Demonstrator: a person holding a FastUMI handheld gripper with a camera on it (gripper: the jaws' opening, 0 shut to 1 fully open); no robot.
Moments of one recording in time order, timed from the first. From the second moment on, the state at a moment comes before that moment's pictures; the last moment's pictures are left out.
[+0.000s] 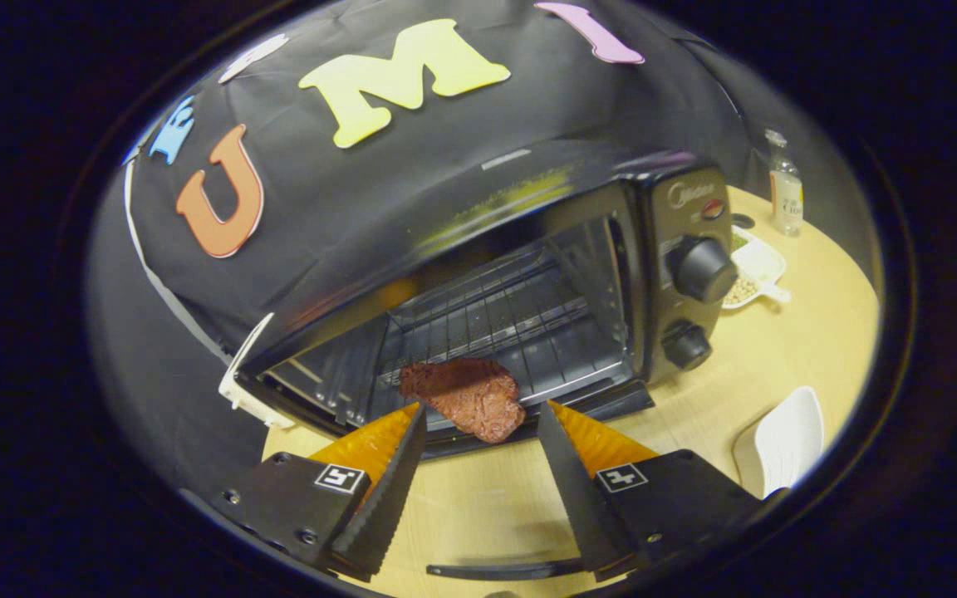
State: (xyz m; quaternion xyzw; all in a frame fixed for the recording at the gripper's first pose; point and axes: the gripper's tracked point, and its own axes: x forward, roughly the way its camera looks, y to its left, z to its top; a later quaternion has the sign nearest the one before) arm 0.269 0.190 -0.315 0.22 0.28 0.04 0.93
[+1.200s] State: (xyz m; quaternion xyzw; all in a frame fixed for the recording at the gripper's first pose) arm 0.029 0.160 -0.364 0.04 0.31 0.03 0.95
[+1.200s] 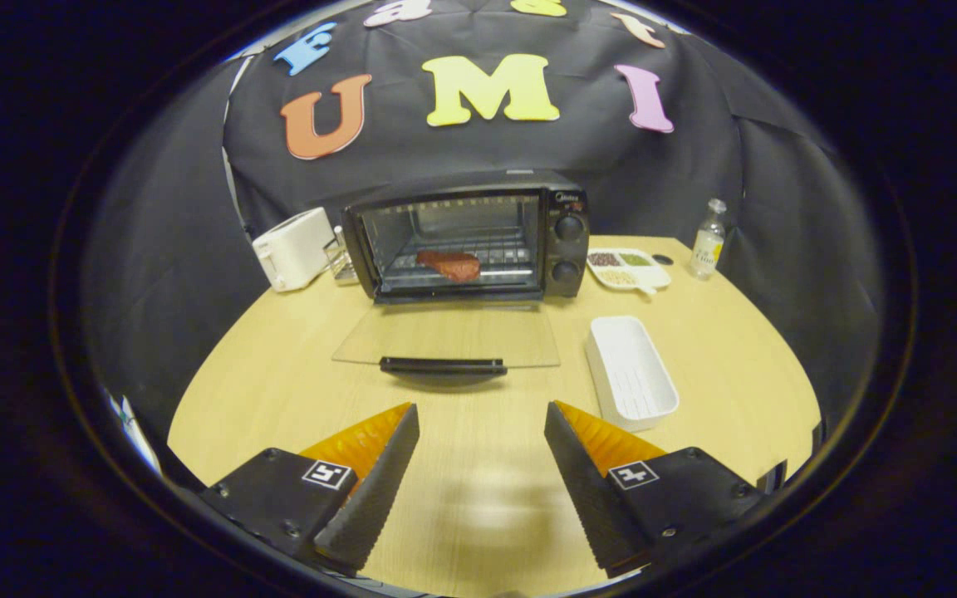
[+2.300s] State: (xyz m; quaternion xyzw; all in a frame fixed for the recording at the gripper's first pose) arm 0.125 0.197 -0.440 0.02 0.38 0.05 0.92
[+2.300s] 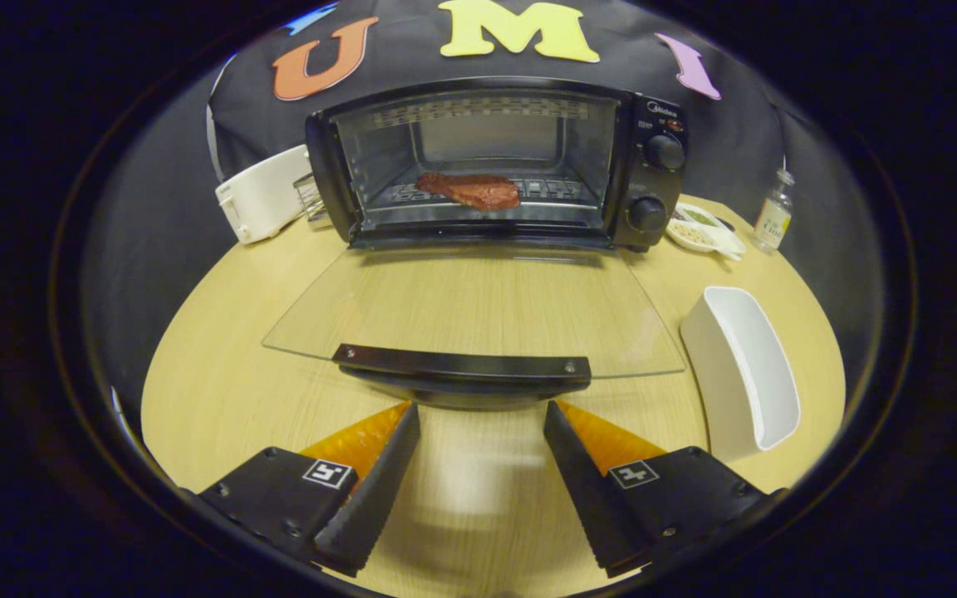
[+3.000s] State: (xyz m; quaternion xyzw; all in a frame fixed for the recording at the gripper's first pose) arm 0.132 0.199 -0.367 0.03 0.35 0.07 0.94
